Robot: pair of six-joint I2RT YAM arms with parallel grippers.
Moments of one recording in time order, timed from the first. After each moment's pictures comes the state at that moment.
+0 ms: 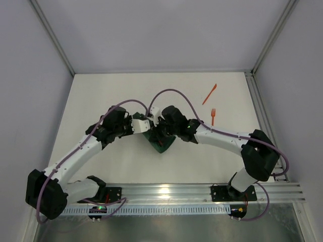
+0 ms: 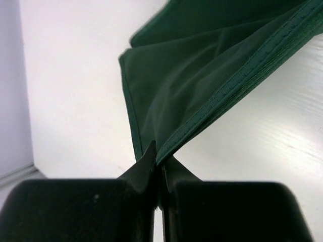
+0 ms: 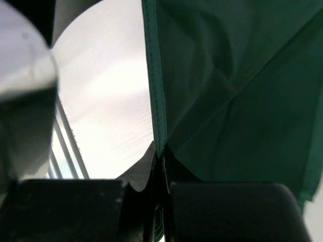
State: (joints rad) left arm -0.50 1.13 0.78 -0.44 0.06 0.94; right arm 0.88 1.59 1.03 -0.09 -0.36 0.09
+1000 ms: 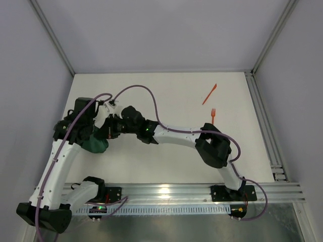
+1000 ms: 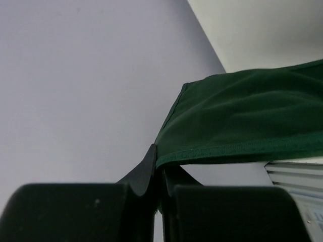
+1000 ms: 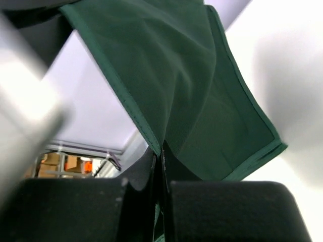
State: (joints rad) left arm -0.24 0.98 1.16 -1.01 -0.65 0.98; right arm 1.11 2.09 1.61 0.33 -0.32 0.88
